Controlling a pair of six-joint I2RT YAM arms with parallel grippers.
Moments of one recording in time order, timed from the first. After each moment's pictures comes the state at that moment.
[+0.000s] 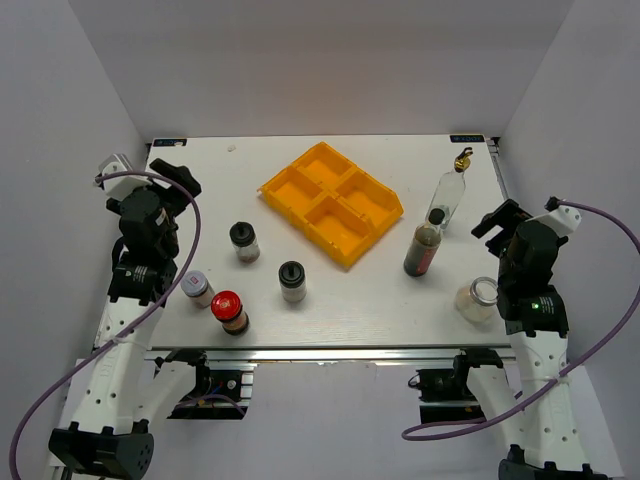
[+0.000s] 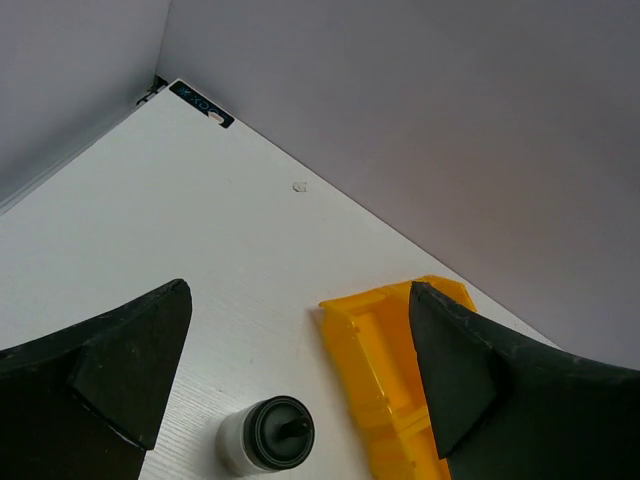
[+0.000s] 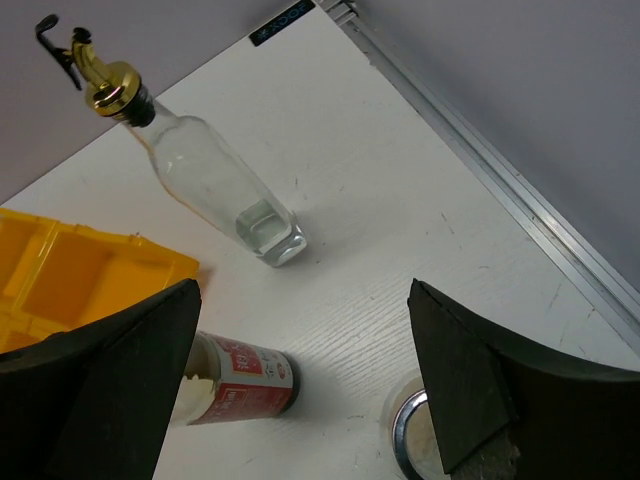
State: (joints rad) left arm -0.13 0.85 1.00 -0.22 -0.45 -0.53; right arm 0.01 0.63 0.82 -0.48 0.36 0.43
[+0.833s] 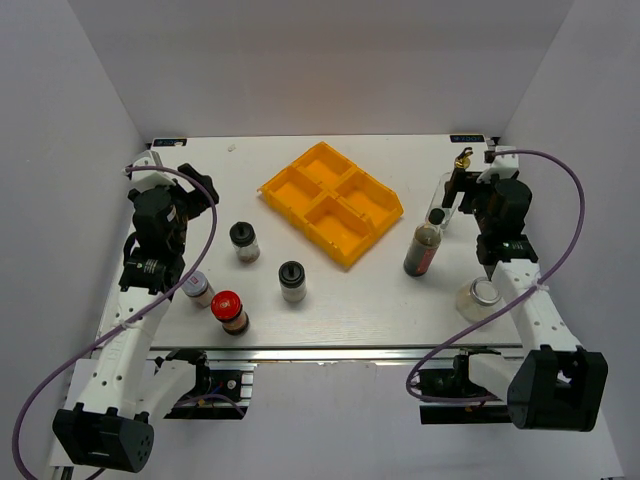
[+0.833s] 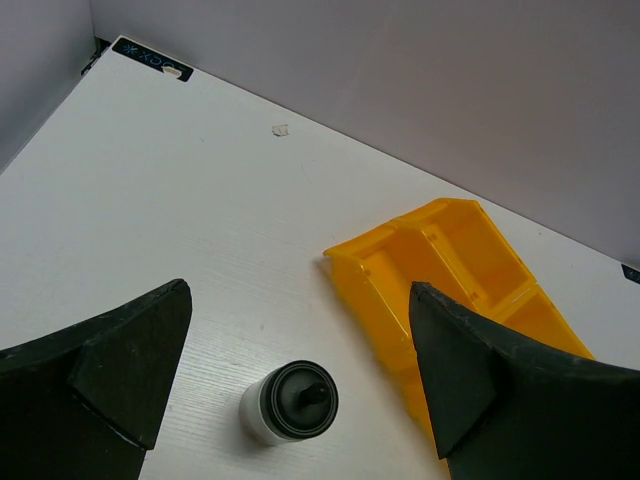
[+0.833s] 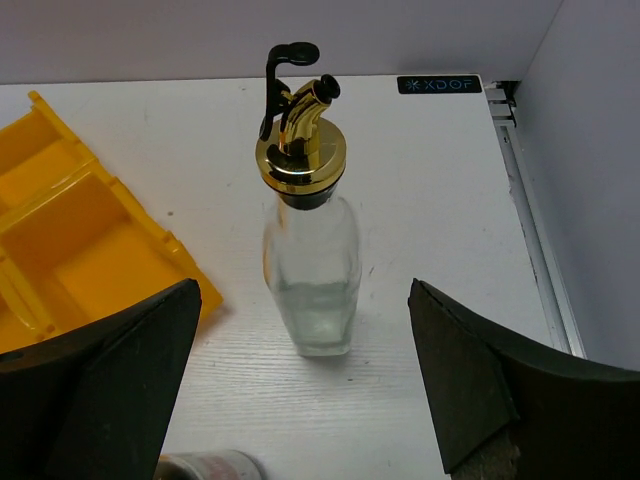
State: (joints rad) left arm -0.13 0.90 0.93 -0.15 -0.27 -0.40; right arm 0.01 1.08 0.81 0.09 -0.04 0.03
